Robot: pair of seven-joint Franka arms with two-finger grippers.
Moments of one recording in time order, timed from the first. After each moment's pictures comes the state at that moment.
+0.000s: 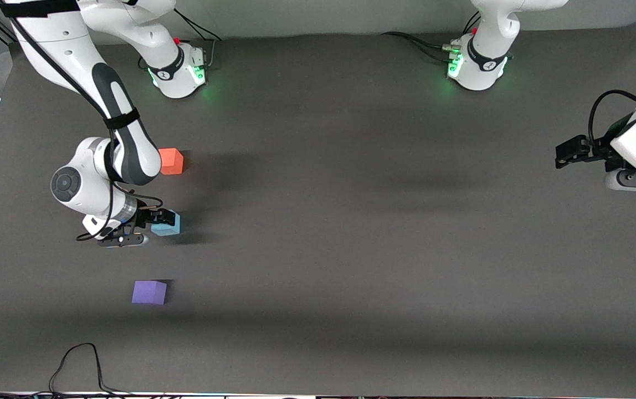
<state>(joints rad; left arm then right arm) -0.06 0.02 0.03 -1.66 0.00 1.59 0.06 0.33 0.36 -0.30 -2.17 0.28 2.49 -0.20</state>
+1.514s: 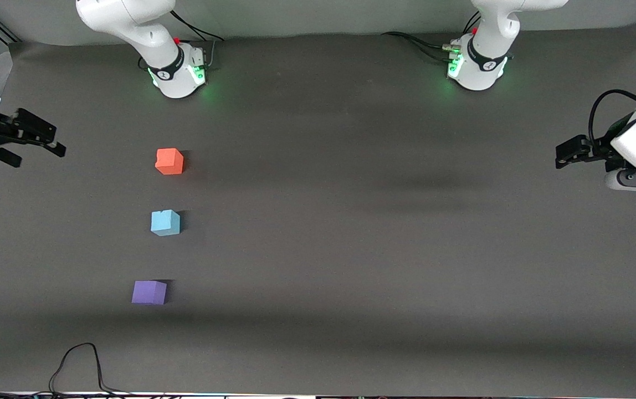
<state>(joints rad) -0.06 0.03 0.03 -1.66 0.00 1.59 0.06 0.33 -0.08 -0.34 -1.61 0.09 1.60 -0.12</state>
